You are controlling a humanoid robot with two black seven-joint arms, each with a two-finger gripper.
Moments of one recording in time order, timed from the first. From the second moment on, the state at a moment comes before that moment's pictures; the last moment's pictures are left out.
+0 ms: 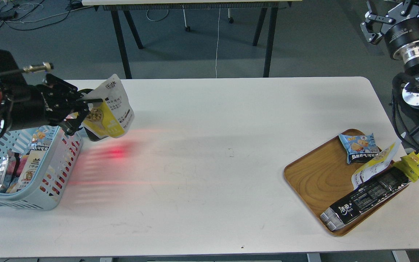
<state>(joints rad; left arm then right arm) -0.88 1.26 -0.50 -1.63 2.07 -0.20 -0.43 1.08 -0.38 0.38 0.32 0.28 0.49 0.49</state>
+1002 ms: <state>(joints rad) -0.88 1.37 -0.32 -1.26 1.89 -0.11 -0.49 1.07 -0.36 0.38 0.32 0.28 0.49 0.49</state>
